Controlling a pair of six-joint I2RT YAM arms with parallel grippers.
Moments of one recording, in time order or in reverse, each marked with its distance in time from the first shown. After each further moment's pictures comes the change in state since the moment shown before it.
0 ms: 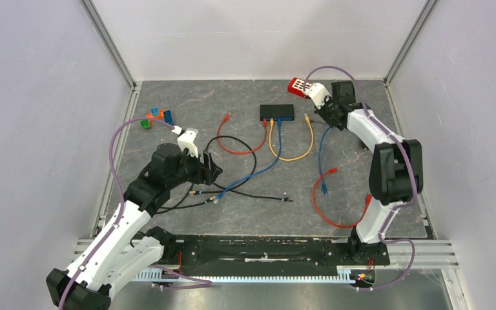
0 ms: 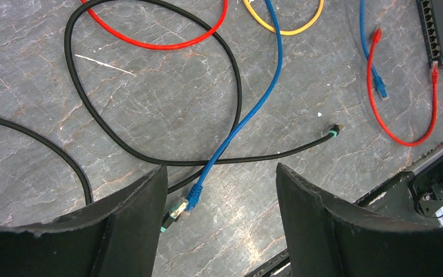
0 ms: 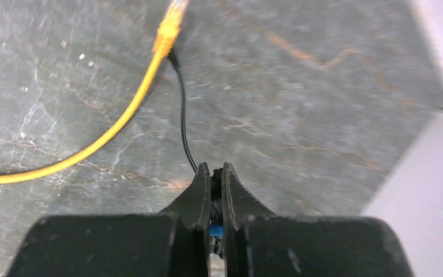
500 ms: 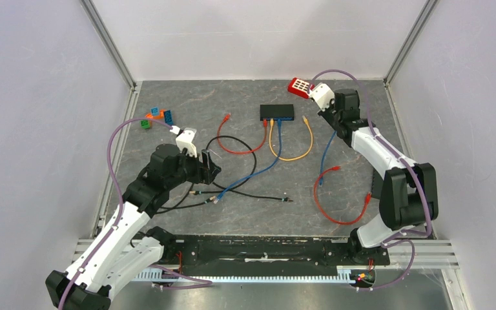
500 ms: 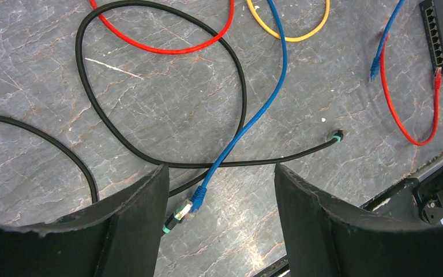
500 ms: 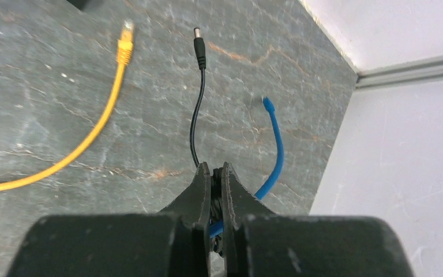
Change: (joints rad) left arm 0.000 -0.015 -0.002 0.003 -0.025 -0.001; right arm 0.050 -0.297 -0.270 0.260 0.187 0.055
